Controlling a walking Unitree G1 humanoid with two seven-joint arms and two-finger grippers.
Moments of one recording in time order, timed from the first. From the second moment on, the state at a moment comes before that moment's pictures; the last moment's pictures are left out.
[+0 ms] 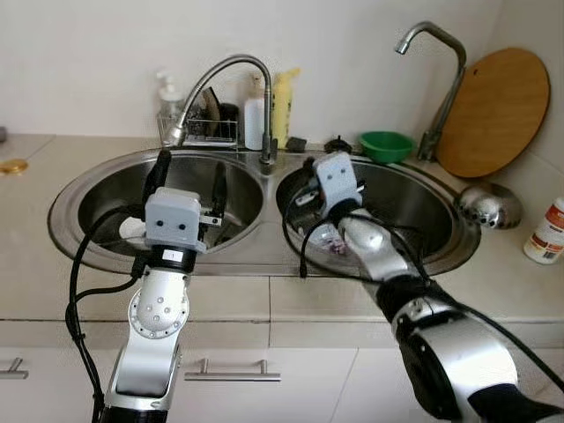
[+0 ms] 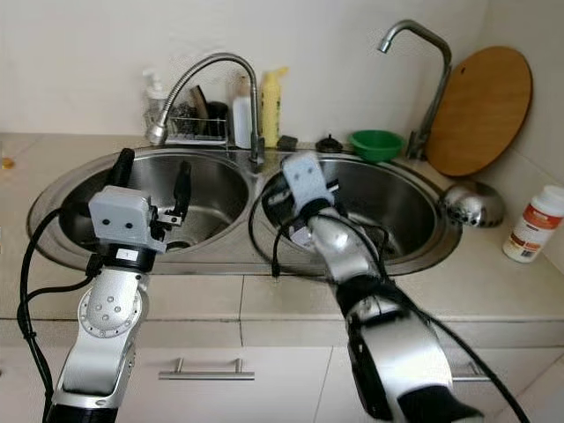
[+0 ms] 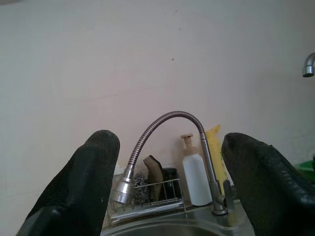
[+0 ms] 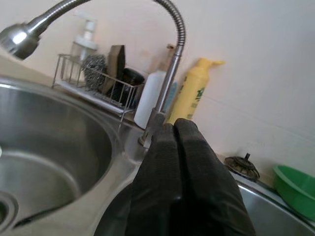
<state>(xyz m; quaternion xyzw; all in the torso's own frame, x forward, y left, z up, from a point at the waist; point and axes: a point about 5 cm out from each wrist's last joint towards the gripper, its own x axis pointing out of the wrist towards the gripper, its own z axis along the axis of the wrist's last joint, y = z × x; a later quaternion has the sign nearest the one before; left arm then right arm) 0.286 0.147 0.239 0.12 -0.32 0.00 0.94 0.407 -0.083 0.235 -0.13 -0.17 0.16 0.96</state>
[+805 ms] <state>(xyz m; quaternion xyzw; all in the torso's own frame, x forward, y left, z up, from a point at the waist) 0.284 0.146 0.232 0.13 -0.31 0.00 0.94 0.417 -0.131 0.213 -0.01 -0.05 0.05 1.00</state>
